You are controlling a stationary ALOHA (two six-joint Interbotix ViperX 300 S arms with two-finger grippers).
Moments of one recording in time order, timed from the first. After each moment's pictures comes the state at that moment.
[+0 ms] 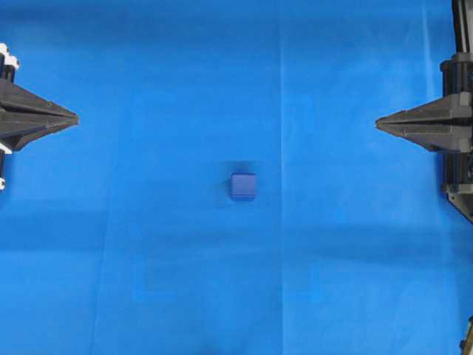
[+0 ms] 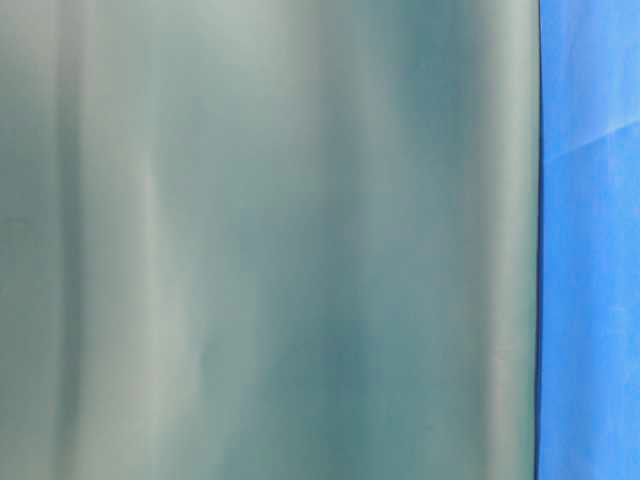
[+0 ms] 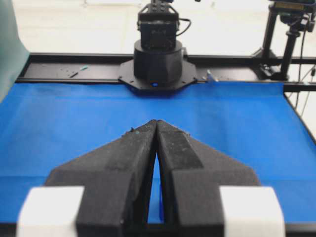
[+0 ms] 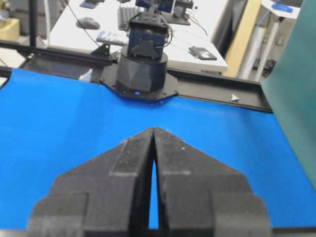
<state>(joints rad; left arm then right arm) 0.00 -0.96 1.17 0.00 -0.29 0.00 0.00 -0.96 1.17 0.00 -0.29 0.00</state>
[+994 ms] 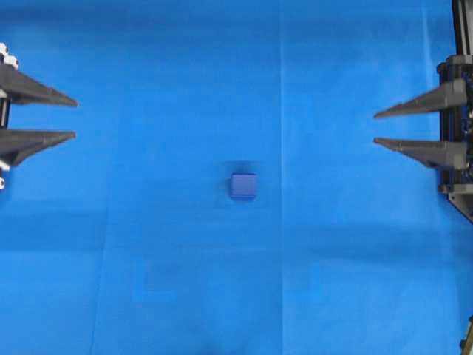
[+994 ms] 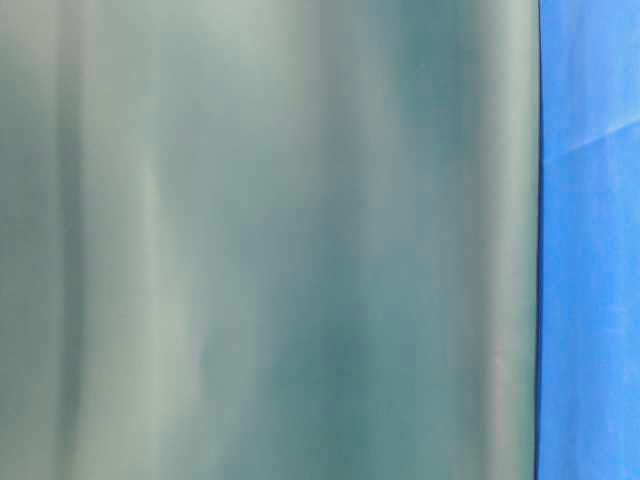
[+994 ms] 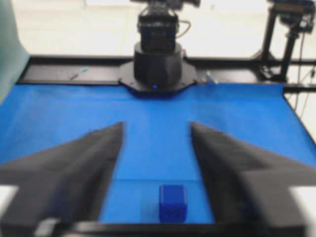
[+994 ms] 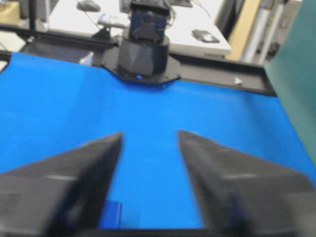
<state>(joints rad) 0.00 -0.97 1.17 0.00 -0.29 0.00 0.00 -0.95 1.17 0.00 -0.25 0.01</state>
